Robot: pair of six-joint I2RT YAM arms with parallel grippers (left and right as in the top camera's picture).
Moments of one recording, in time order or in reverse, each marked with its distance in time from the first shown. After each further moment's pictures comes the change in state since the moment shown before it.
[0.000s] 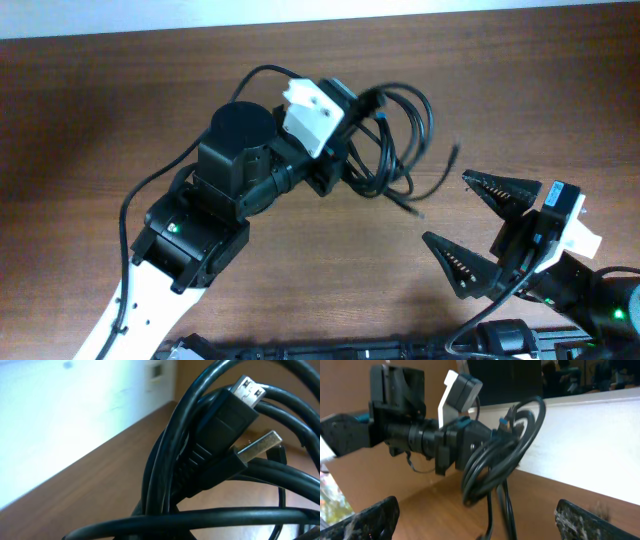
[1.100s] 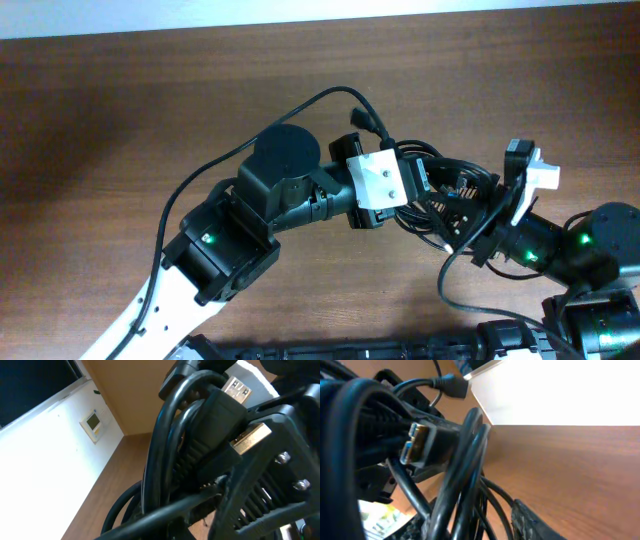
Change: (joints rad) left arm -0.184 0.026 0.000 0.111 0.143 0.349; right arm 0.000 0.177 0.005 -0.104 -0.064 0.103
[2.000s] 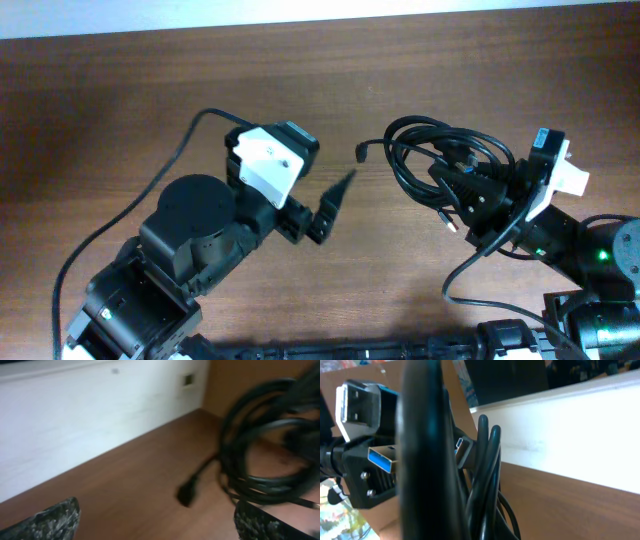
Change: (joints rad) left arm 0.063 -0.241 0.002 -0.290 -0.452 -0.466; right arm 0.000 0.010 -0.005 0.298 0.029 -0.004
